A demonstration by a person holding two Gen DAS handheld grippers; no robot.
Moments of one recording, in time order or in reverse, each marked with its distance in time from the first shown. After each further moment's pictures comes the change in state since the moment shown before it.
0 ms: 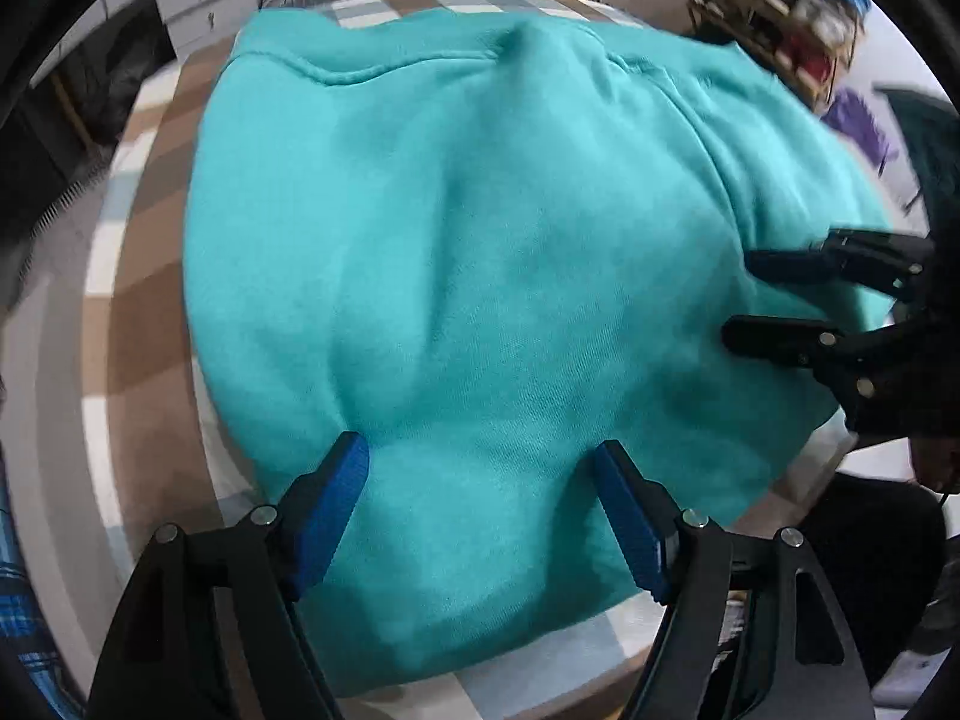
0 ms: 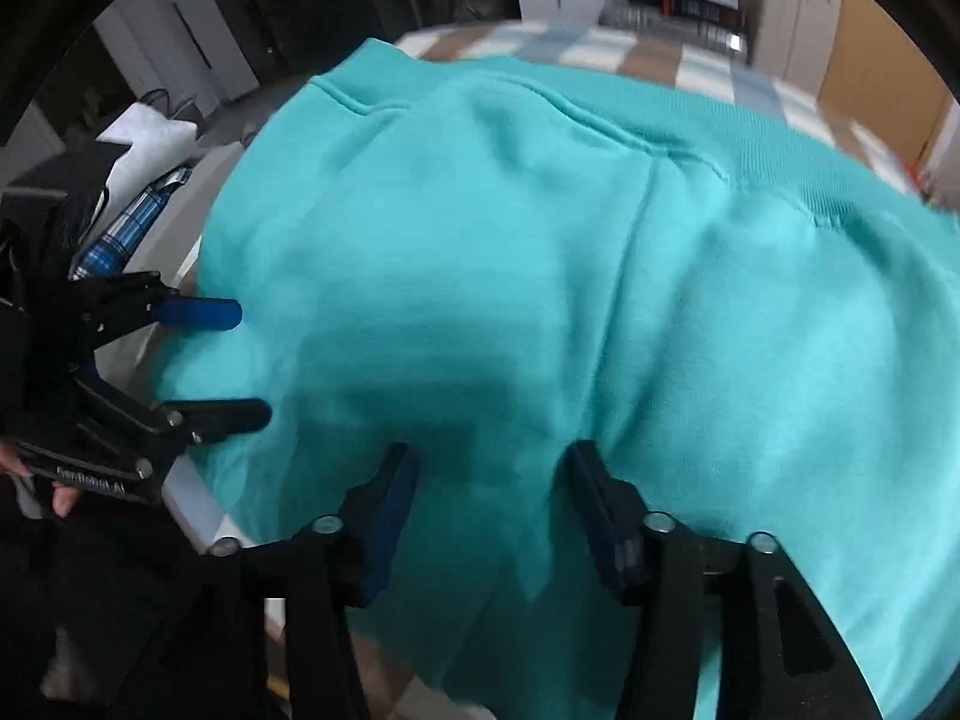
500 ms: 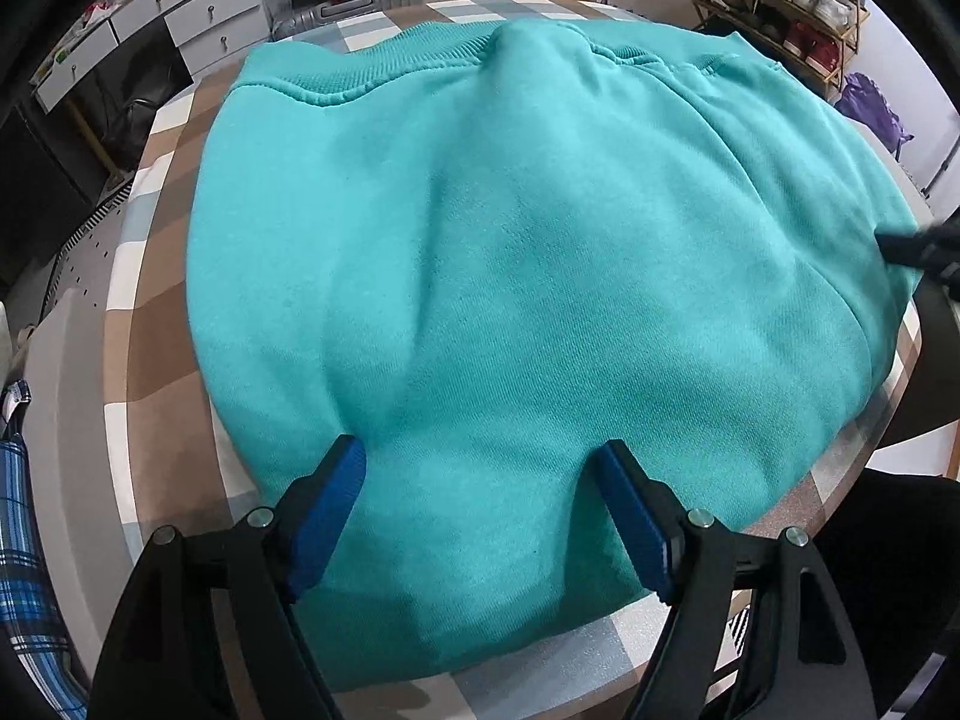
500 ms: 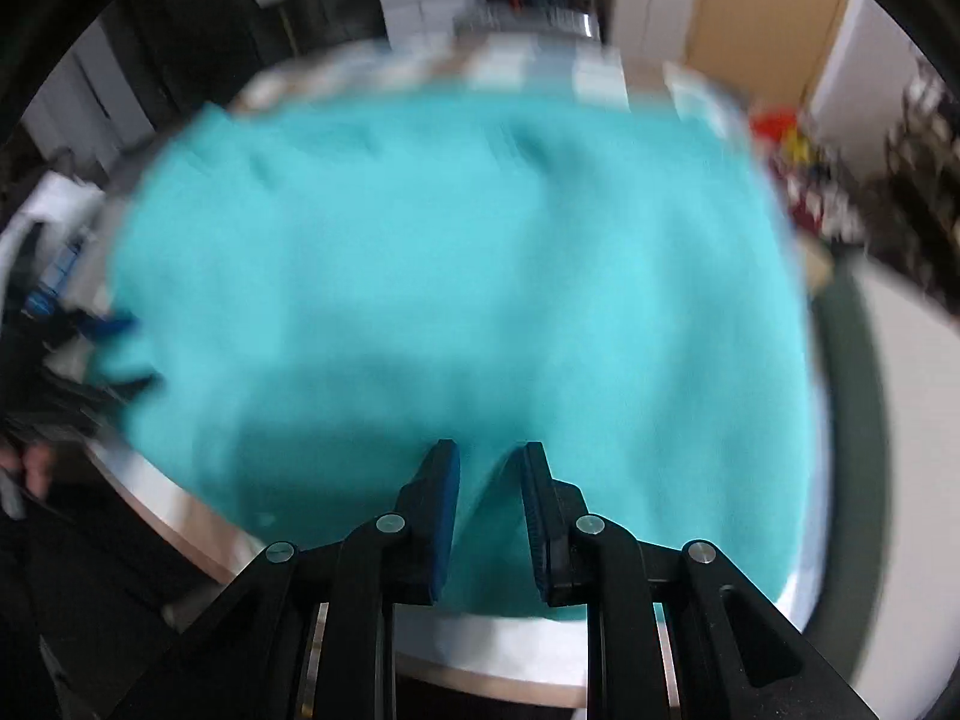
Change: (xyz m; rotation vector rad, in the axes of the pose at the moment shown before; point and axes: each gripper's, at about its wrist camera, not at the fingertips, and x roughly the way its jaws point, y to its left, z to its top) left arm -0.003 -0.011 -0.007 0.014 -0.029 0.065; right arm -0.047 -0.106 -0.055 0.207 0.061 -0.151
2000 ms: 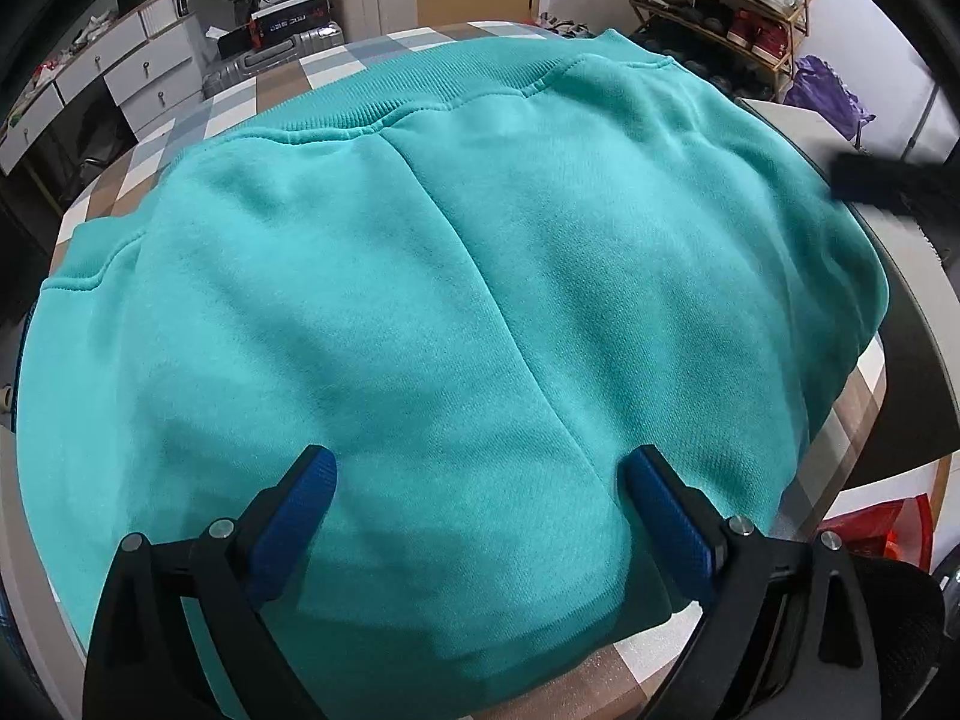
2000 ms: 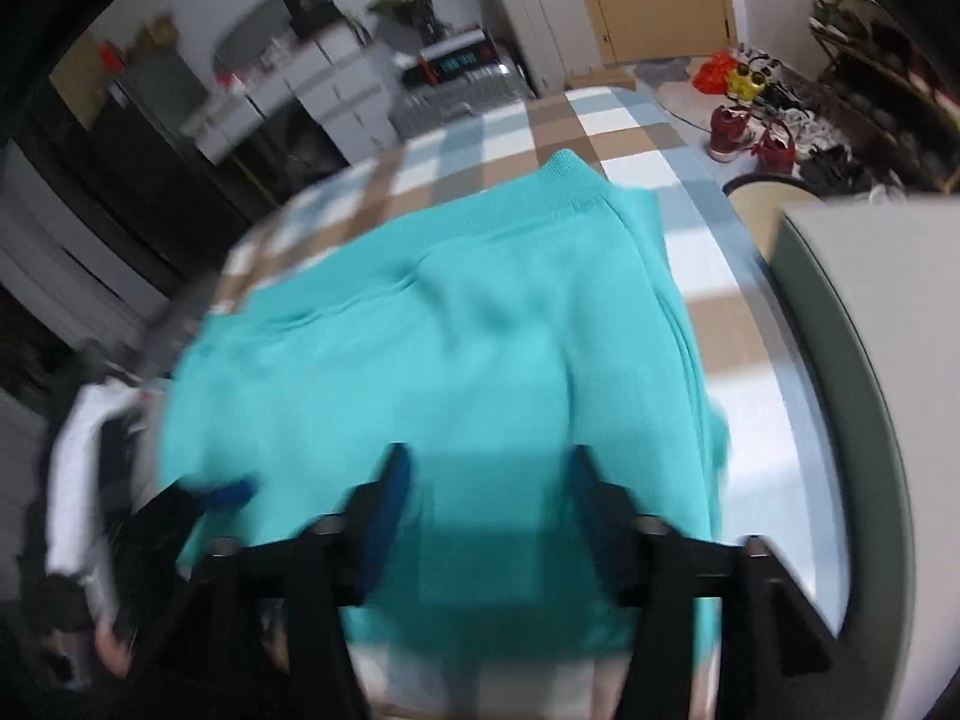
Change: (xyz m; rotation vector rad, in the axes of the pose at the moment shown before) left arm 0.021 -0.104 0.056 0.082 -0.053 -0.048; right arm -0.043 -0.074 0.009 0.342 -0.269 0.195
